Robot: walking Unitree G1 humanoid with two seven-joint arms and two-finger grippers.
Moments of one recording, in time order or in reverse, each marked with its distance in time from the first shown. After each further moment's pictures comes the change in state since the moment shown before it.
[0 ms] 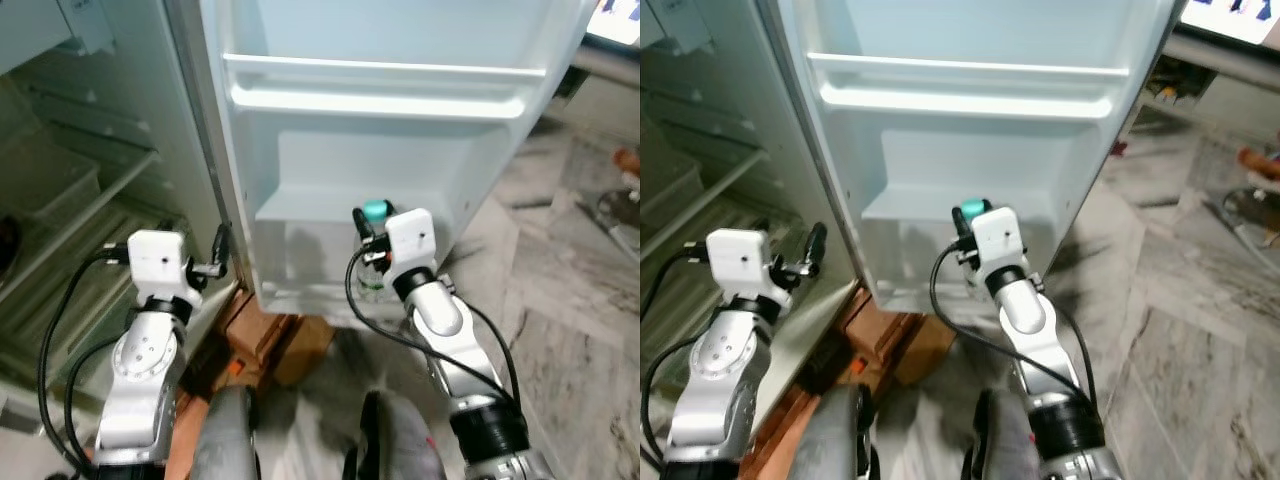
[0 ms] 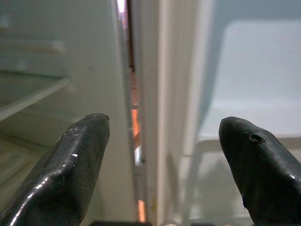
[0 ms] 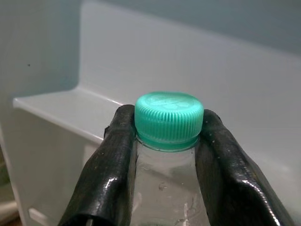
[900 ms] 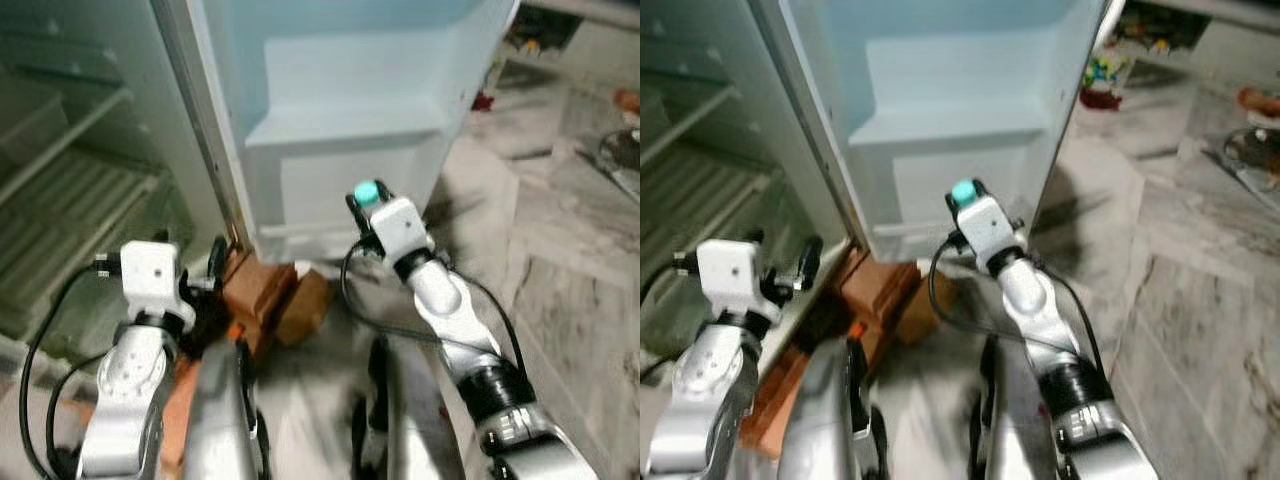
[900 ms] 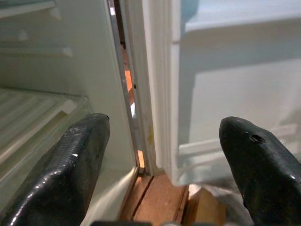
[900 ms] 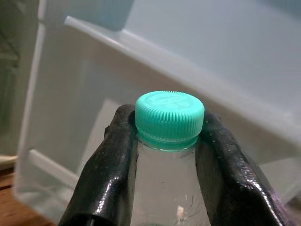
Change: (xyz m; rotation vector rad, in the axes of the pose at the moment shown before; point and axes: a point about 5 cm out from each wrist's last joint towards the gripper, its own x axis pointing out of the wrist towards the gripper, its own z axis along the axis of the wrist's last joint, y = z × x) left arm -0.023 0.010 0.007 0.034 0.035 0.014; right arm 0.032 -0.007 0.013 -0.279 -0.161 0.073
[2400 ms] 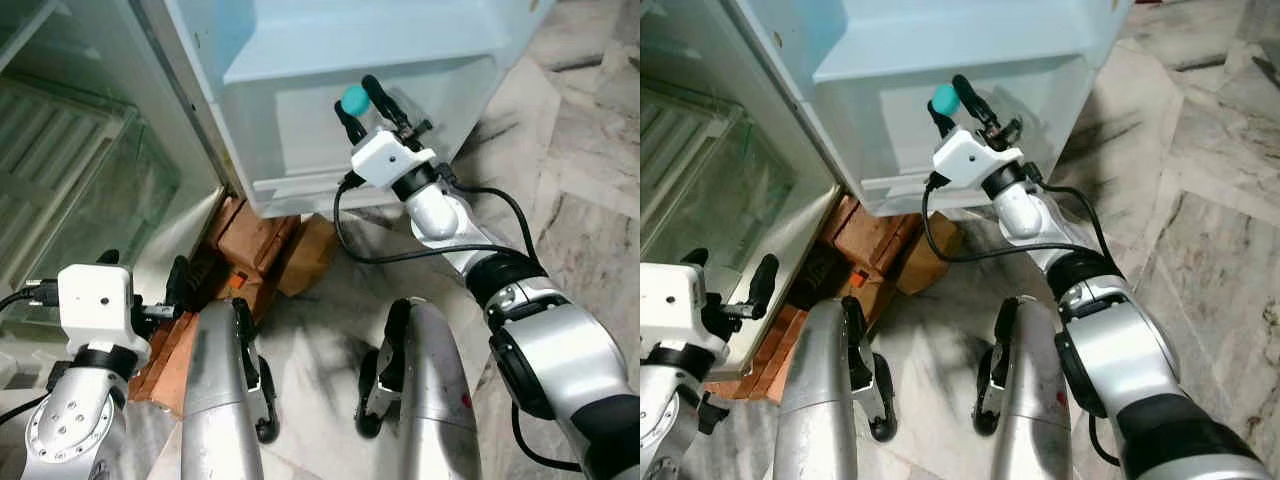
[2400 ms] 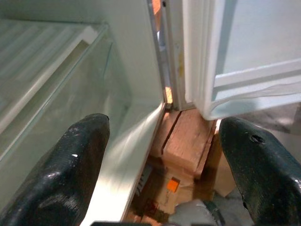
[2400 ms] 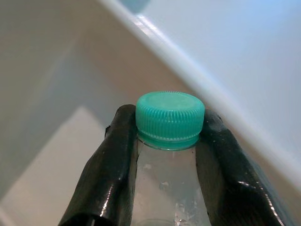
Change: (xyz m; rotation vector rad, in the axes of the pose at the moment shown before) left arm -0.054 0.019 0.028 0.069 0.083 0.079; right arm 0.058 -0.039 0.044 -0.408 -0.305 -0.020
